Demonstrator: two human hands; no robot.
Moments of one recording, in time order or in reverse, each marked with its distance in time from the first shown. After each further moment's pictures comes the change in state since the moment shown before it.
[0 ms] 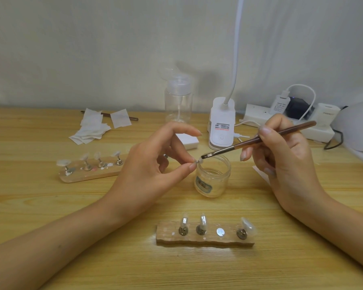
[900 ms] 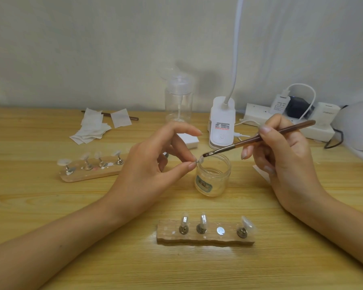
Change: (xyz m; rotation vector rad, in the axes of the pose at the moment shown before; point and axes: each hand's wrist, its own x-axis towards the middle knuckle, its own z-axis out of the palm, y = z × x) left_hand 0.000 0.001 -0.001 0.033 0.000 0.005; right_hand 0.000 -0.001 0.001 -0.002 0.039 0.042
